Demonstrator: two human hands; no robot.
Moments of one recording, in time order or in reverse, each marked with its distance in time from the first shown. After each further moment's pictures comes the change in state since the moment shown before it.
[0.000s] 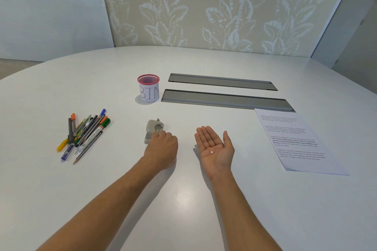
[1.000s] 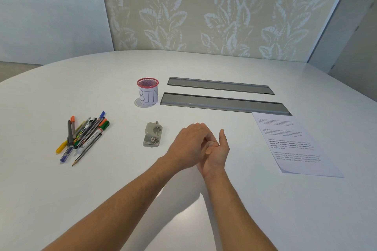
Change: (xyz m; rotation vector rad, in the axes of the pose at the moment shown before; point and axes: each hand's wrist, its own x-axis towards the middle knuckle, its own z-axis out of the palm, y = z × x) left_hand 0.000 0.044 -0.058 -0.831 0.364 0.181; right_hand -0.007 0.001 0.015 -0.084 -0.028 0.027
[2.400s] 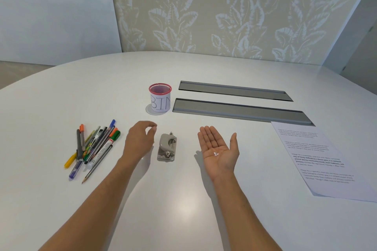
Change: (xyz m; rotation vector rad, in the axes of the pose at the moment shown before) left_hand -0.008 -0.184 -0.045 -0.120 0.326 -0.597; right_hand 0.049 0.021 0.027 0.183 -0.004 -0.035
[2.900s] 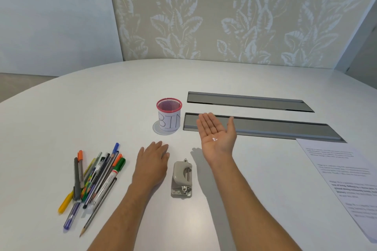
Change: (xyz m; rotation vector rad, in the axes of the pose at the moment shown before) left_hand 0.049 -0.046 0.034 0.421 -0.232 0.125; right_hand 0.108 0.036 0.079 -0.079 -0.010 -0.055
